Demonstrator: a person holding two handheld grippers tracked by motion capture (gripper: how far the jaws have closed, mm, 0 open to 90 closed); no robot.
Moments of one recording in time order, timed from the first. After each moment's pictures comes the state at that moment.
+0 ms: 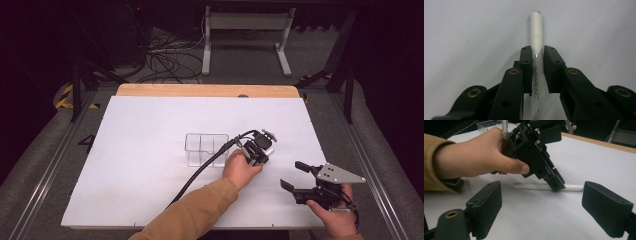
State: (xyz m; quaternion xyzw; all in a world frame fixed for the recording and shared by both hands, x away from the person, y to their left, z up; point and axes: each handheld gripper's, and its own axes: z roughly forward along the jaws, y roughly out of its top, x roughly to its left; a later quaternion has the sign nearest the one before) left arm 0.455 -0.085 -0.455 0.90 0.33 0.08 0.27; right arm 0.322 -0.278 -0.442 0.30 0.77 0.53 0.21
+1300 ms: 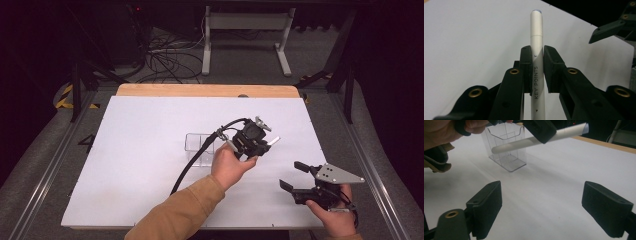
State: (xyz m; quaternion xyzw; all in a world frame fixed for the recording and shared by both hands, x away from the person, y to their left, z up) left arm 0.418 -0.035 -0.372 0.88 0.26 0.08 0.40; right arm 0.322 -0.276 -0.442 0.30 0.77 0.52 0.21
